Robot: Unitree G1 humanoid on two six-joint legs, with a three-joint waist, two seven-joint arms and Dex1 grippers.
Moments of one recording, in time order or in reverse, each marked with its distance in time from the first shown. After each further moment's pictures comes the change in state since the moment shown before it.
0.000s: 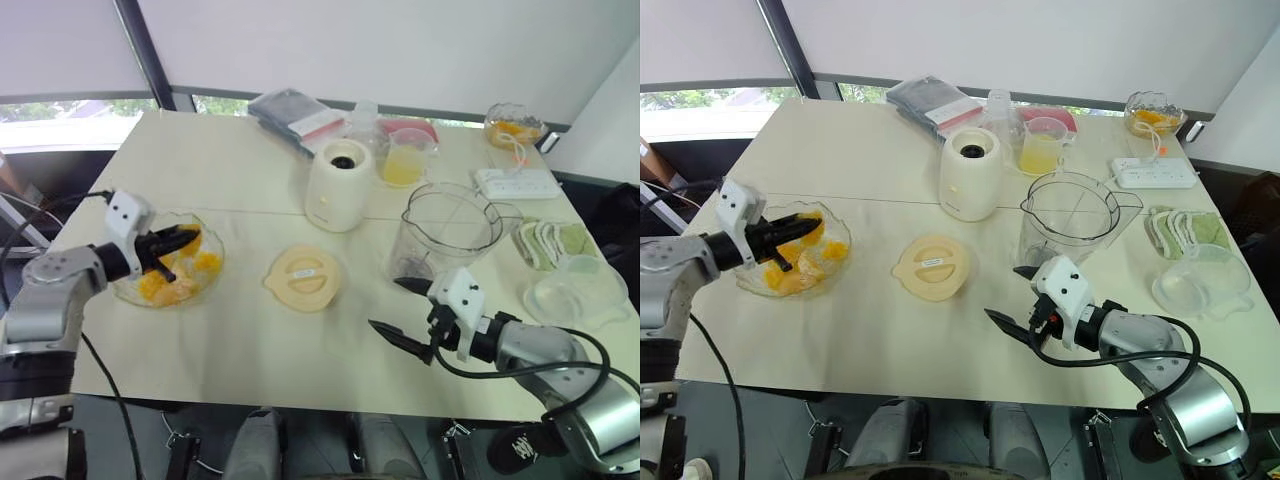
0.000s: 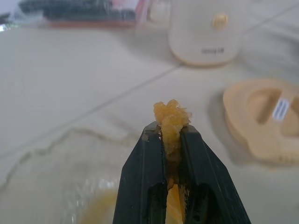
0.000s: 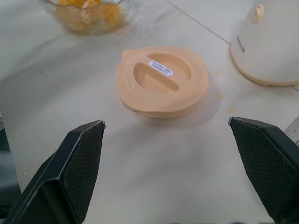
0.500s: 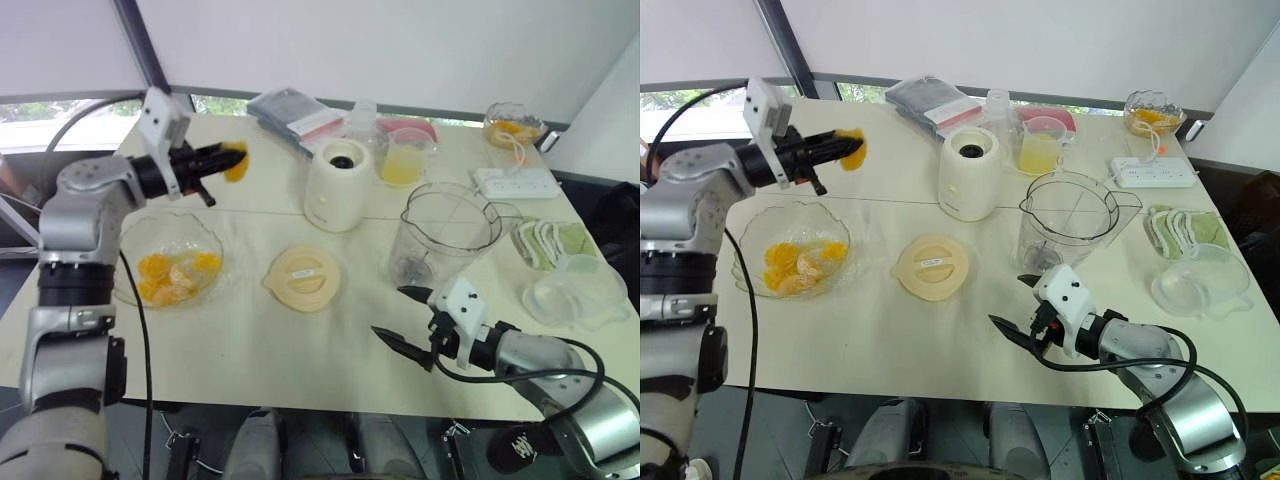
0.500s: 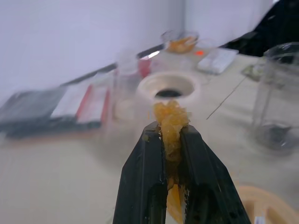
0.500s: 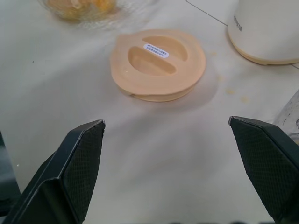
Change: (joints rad) left arm -0.515 -0.124 -0.169 0.237 -0.005 0.002 -0.132; right arm 0.068 0.014 0.007 0.020 -0.039 -0.038 -0.020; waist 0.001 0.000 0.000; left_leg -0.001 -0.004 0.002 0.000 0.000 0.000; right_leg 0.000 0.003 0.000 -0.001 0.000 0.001
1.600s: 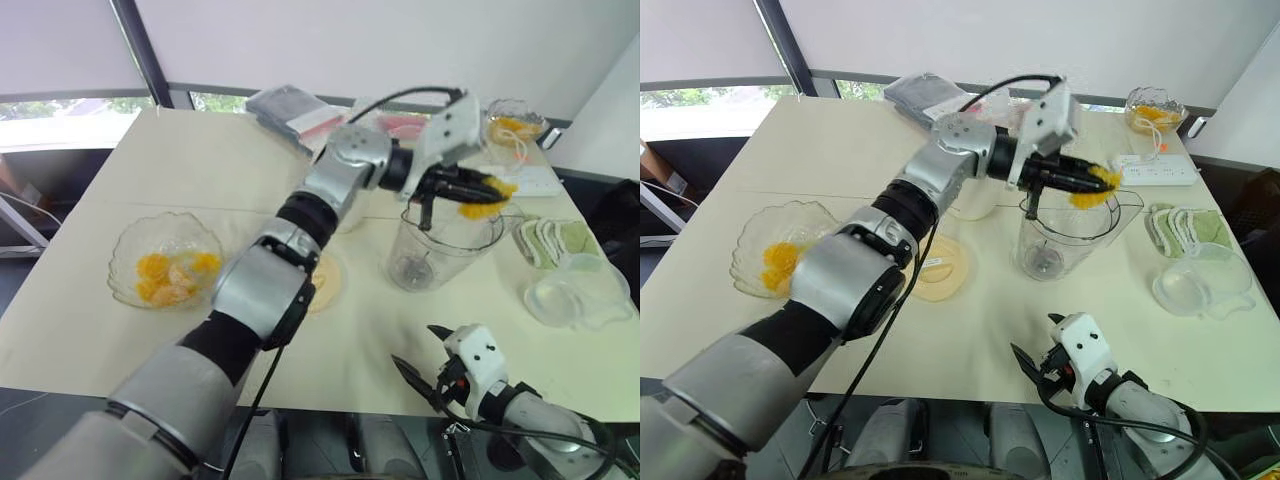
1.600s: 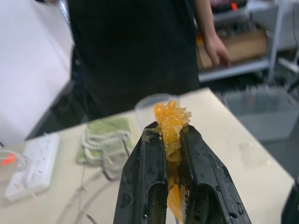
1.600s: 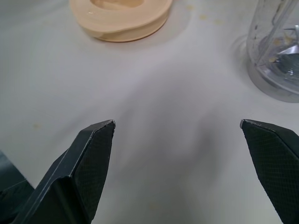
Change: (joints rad) left arm -0.548 -0.775 -0.195 0.857 0.304 -0.623 -0.211; right arm 0.373 0.140 -0.023 -0.087 -0.138 -0.084 -0.204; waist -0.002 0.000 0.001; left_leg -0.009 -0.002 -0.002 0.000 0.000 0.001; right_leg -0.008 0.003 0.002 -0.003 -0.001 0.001
